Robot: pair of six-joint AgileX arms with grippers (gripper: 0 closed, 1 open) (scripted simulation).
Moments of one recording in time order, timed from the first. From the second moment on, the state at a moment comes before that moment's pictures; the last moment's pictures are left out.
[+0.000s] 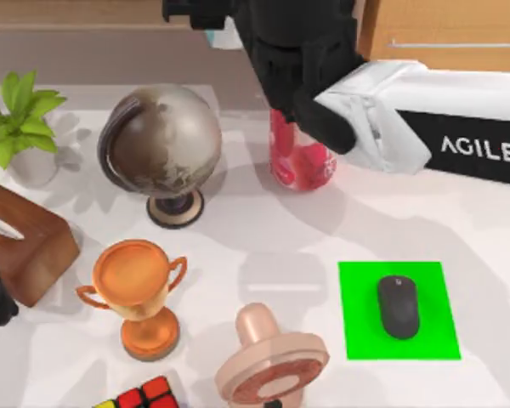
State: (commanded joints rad) left arm 0.00 0.00 0.00 0.00 0.00 0.00; right arm 0.72 2.02 1.48 0.44 0.50 0.25
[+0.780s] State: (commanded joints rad) left arm 0.00 0.00 0.00 0.00 0.00 0.00; right arm 0.40 1.34 0.87 0.33 -0.25 0.97
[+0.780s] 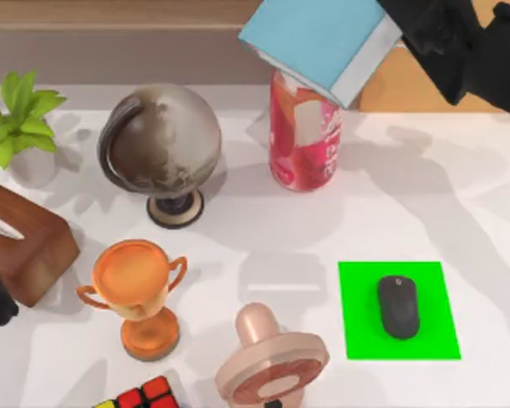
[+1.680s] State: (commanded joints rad) left arm 0.00 0.00 0.00 0.00 0.00 0.00; right arm -0.45 1.70 0.79 0.58 -0.48 1.42
